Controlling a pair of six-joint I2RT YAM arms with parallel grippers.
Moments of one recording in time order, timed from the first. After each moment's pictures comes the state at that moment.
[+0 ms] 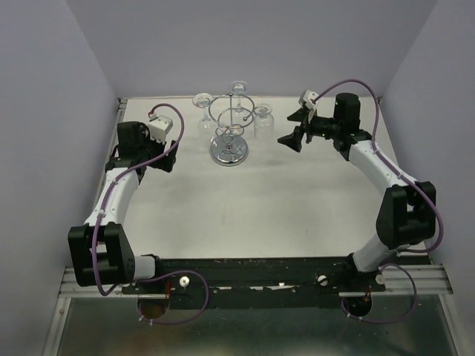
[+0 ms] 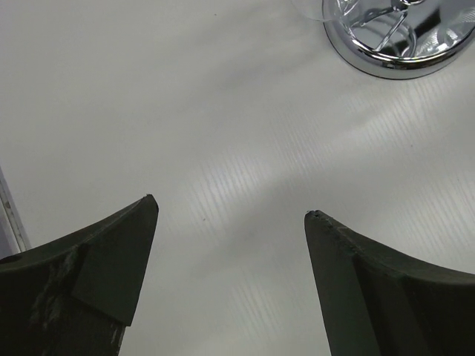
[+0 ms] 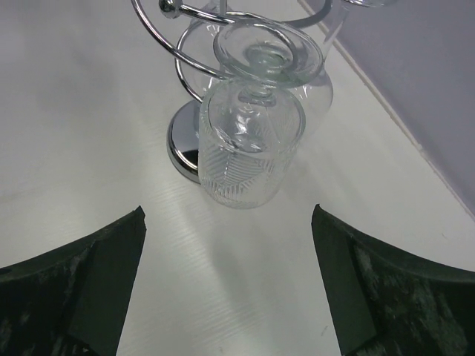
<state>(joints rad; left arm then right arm) 0.07 1.33 0.99 -0.32 0.33 0.37 0.16 1.60 1.24 -0.04 -0.93 -0.46</state>
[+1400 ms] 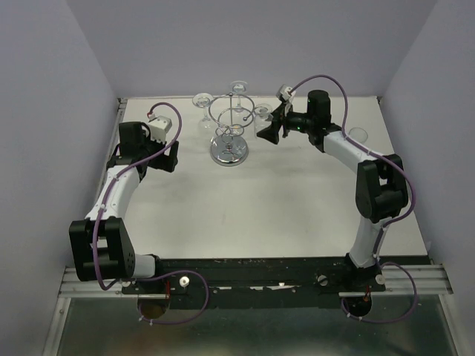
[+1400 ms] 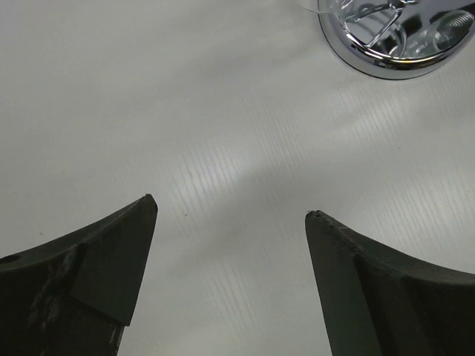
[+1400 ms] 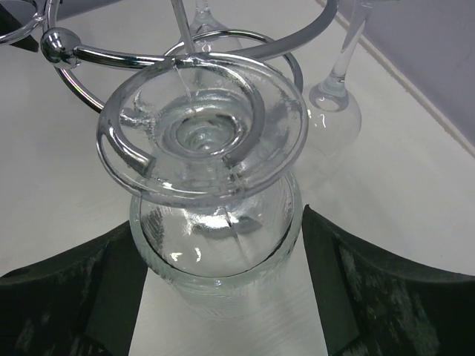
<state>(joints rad) 0.07 1.36 0.99 -0.34 0.34 0.30 0.28 1.91 1.41 0.19 -0.88 -0.23</state>
